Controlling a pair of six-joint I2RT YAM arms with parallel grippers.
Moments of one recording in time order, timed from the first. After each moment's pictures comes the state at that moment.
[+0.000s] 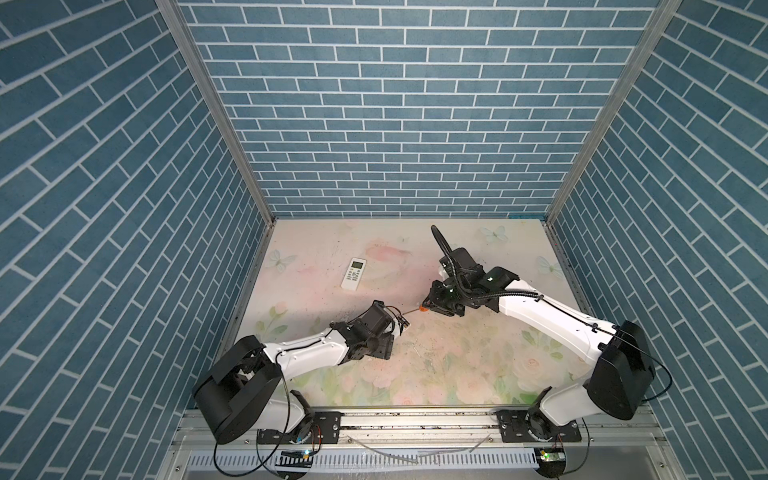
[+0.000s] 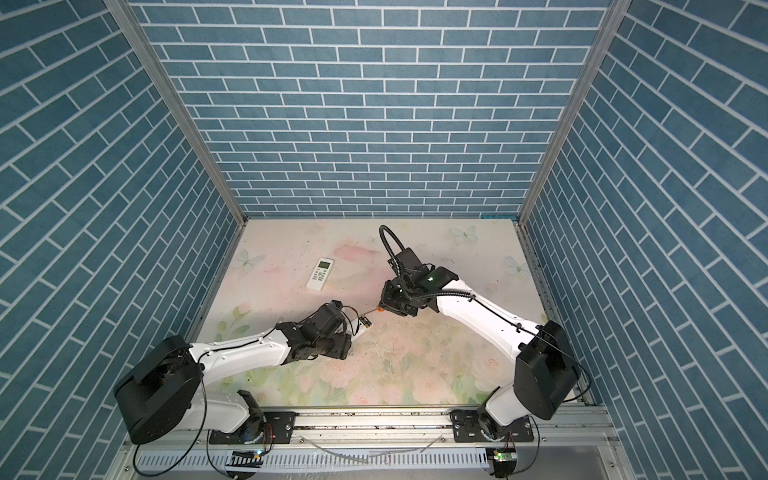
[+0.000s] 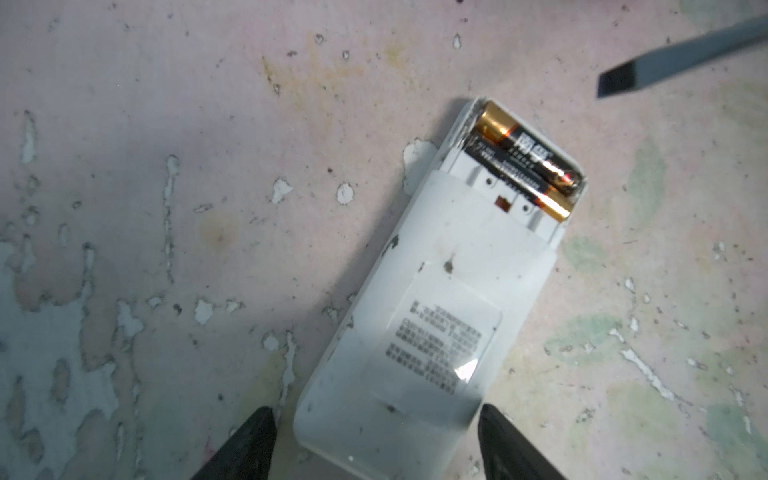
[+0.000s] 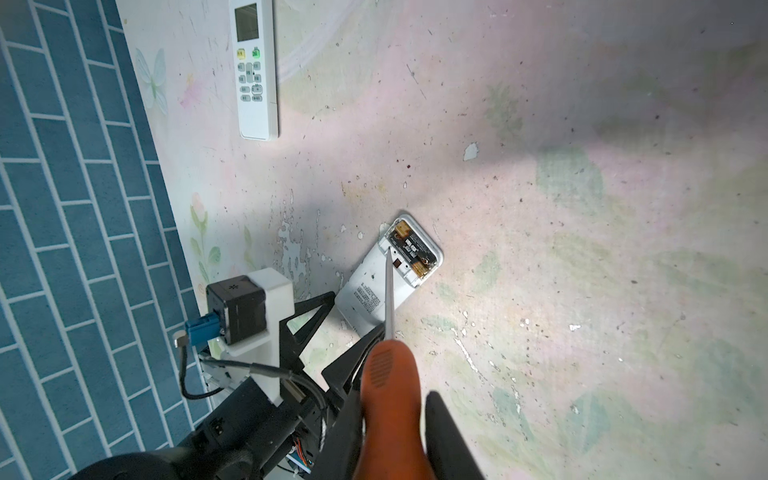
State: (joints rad) left arm -0.80 1.37 0.58 -0.33 -0.10 -0.52; right arm 0.79 1.50 1.22 -0.71 -0.26 0.94
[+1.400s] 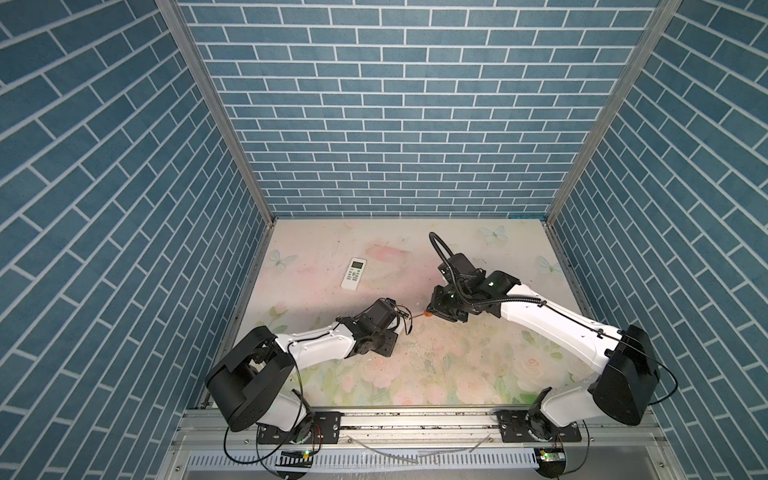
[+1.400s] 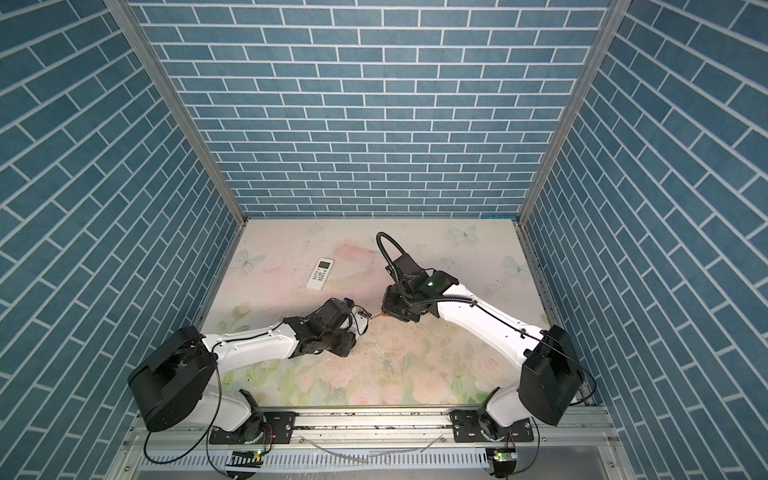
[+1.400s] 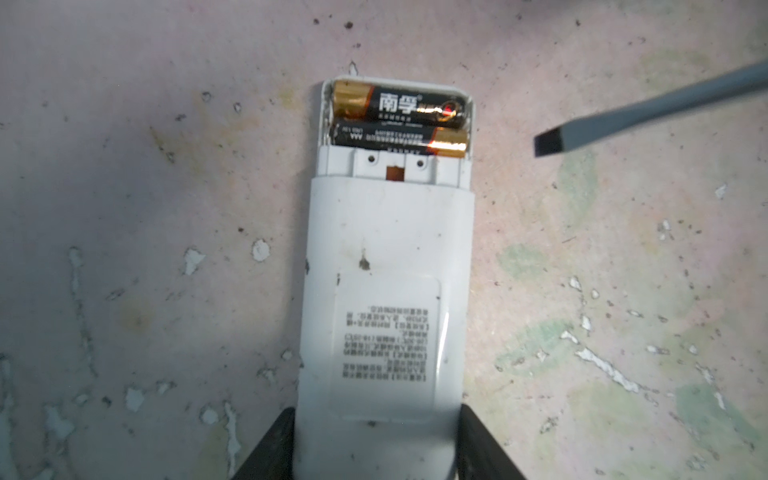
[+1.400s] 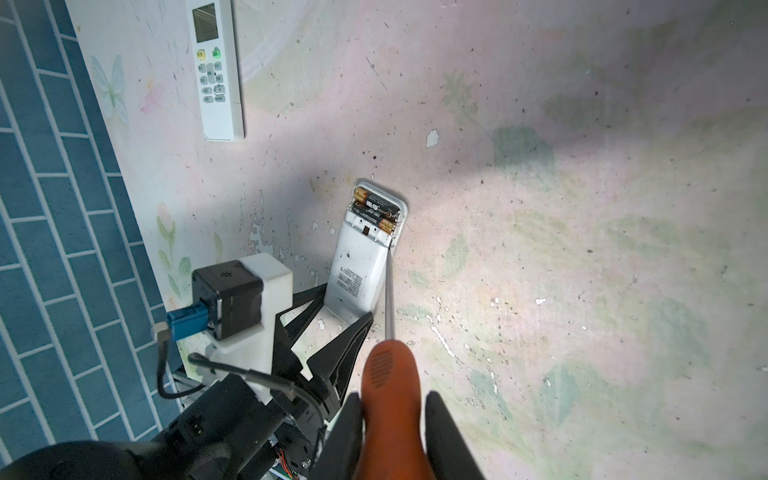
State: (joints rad) left arm -0.80 1.47 0.65 -0.28 -0.02 -0.35; right arm 0.82 1.47 1.20 -0.77 -0.17 0.99
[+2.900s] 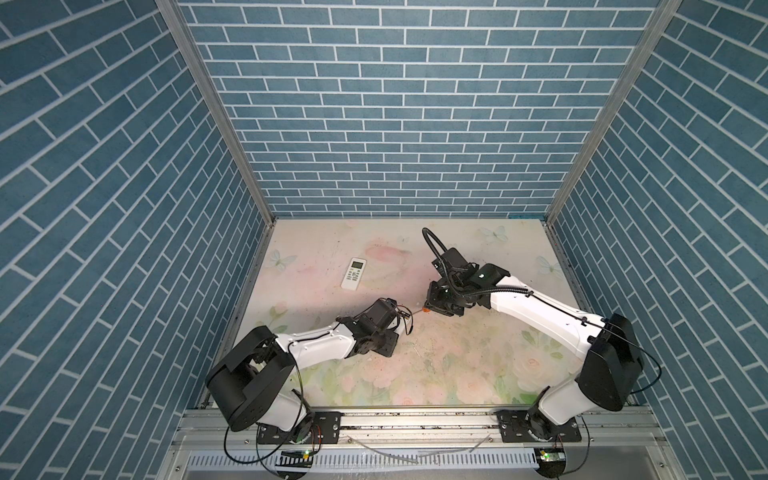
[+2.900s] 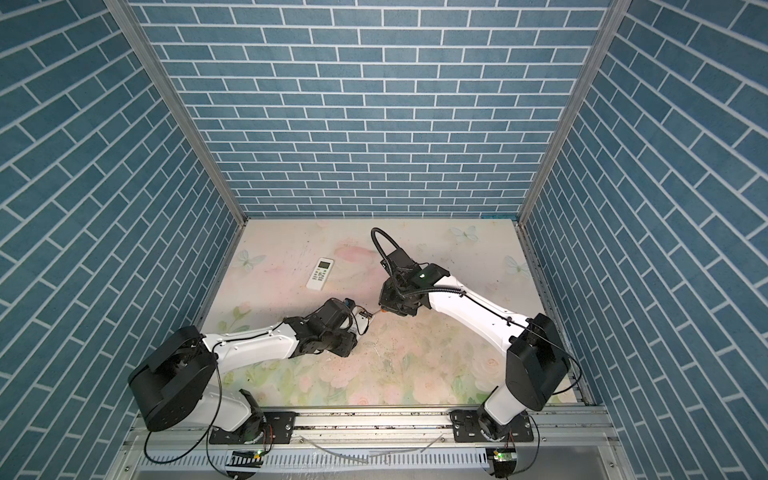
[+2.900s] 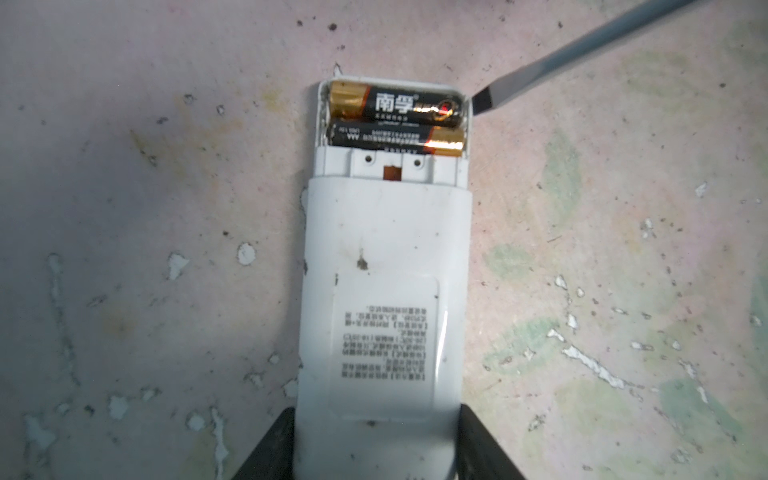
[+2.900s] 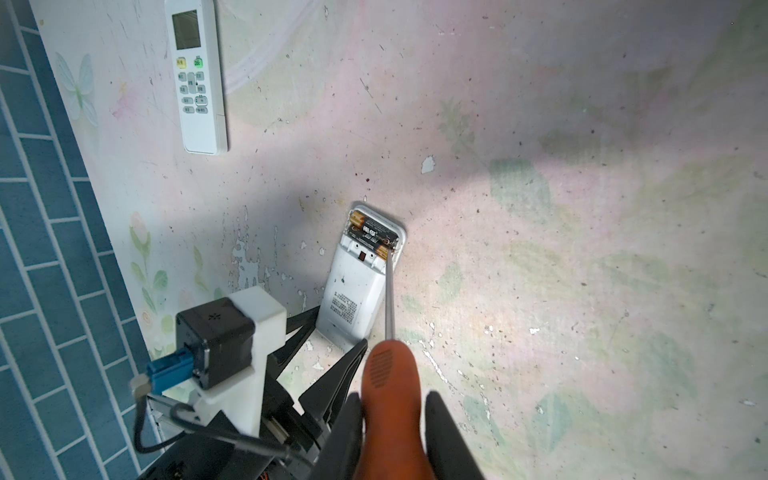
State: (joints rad) left arm -0.80 1.47 0.65 -0.28 0.00 -0.35; right arm 0.80 1.56 1.28 -0.80 -0.14 0.94
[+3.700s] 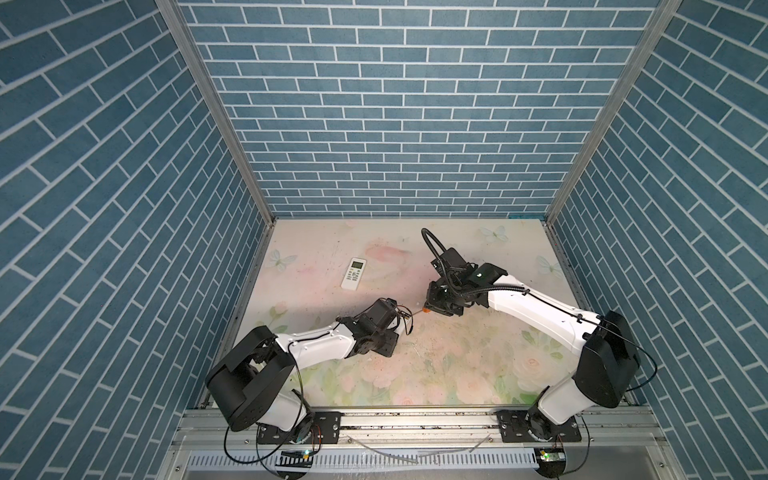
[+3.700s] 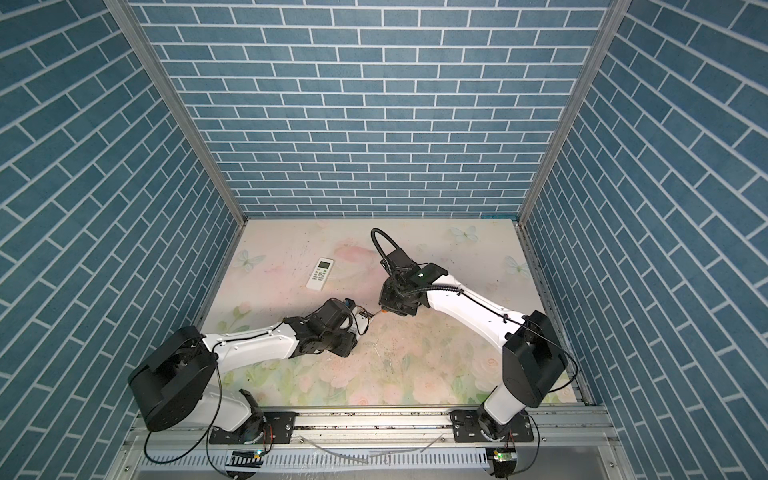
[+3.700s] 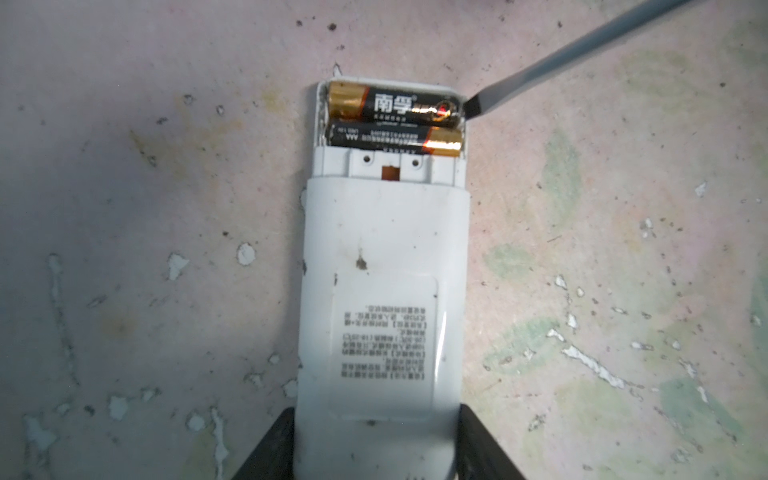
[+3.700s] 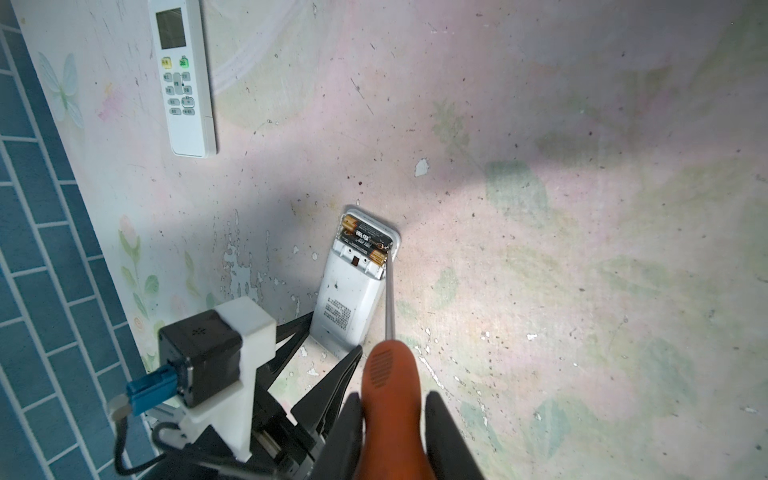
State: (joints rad) left arm -0.80 1.47 0.65 -0.28 0.00 -0.35; right arm 0.80 1.58 1.28 -0.79 -0.15 0.94
